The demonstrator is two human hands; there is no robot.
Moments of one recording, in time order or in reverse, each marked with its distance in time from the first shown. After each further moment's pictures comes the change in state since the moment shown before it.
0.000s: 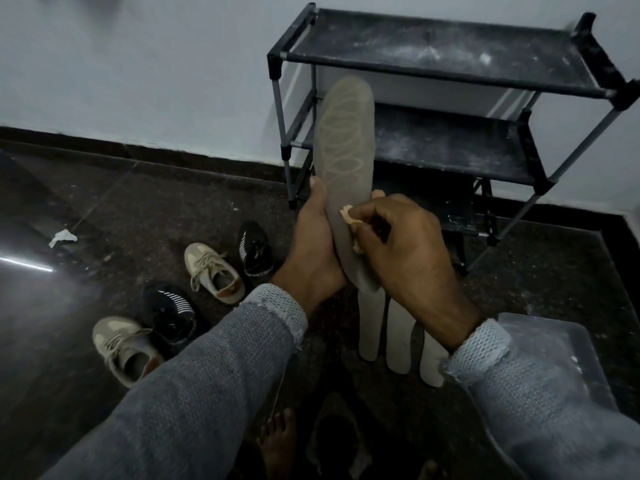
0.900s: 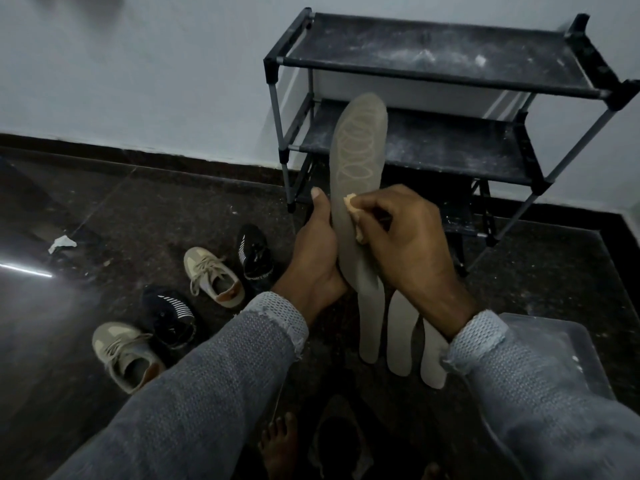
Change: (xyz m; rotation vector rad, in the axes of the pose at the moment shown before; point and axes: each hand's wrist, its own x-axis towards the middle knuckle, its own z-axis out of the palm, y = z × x) left_hand 0.010 -0.005 -0.007 0.166 0.111 0.064; right_hand 0.011 0.006 0.001 -0.016 0.053 -0.055
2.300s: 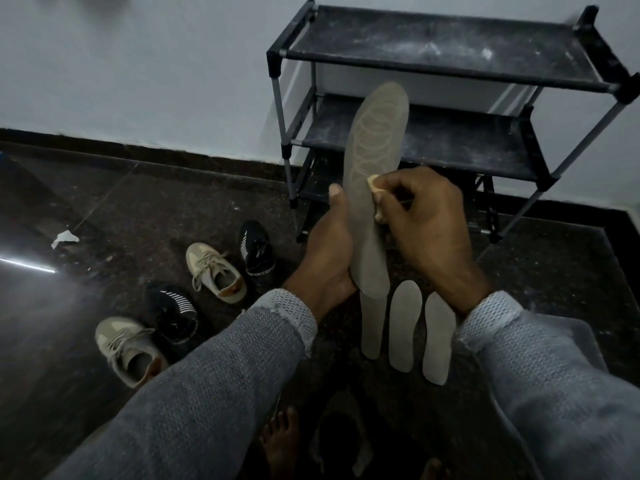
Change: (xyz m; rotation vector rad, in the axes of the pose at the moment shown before) left_hand 0.000 -0.010 0.005 0.180 0.041 0.075; right_hand 0.013 0.012 -0.009 0.001 0.070 0.063
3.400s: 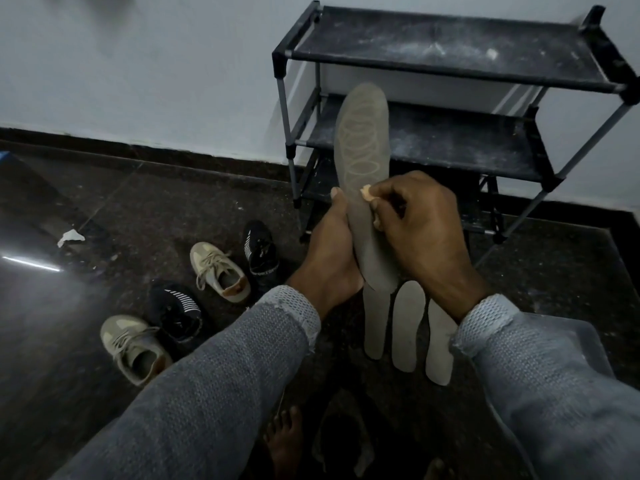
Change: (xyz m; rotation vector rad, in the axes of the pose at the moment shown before) left_hand 0.007 -0.002 -0.008 -0.201 -0.125 -0.088; right_hand -0.004 -0.002 0.007 -0.072 -0.040 -0.054
